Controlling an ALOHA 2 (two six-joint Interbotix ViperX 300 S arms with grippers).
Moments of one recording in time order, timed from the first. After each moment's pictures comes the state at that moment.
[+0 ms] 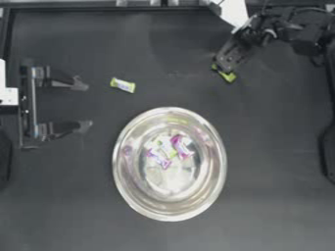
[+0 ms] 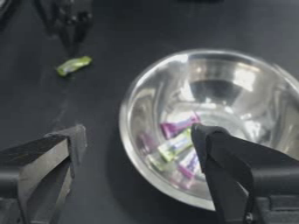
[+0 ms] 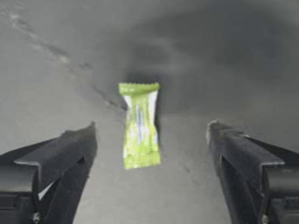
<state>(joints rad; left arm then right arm) 0.24 -0.77 0.98 -0.23 0.12 0.31 -0.66 0.08 0.50 -0.09 0.64 0.27</state>
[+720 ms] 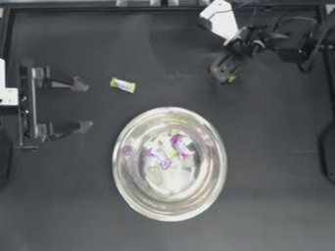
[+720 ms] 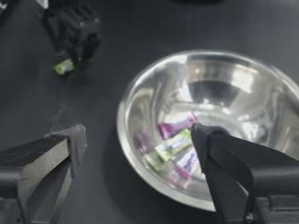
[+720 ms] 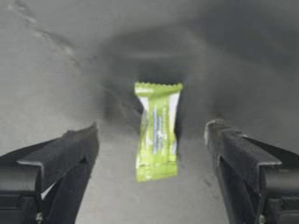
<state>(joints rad) 0.24 -0.77 0.99 -0.25 0.12 0.31 -0.61 0.16 0.50 -0.10 0.61 0.27</state>
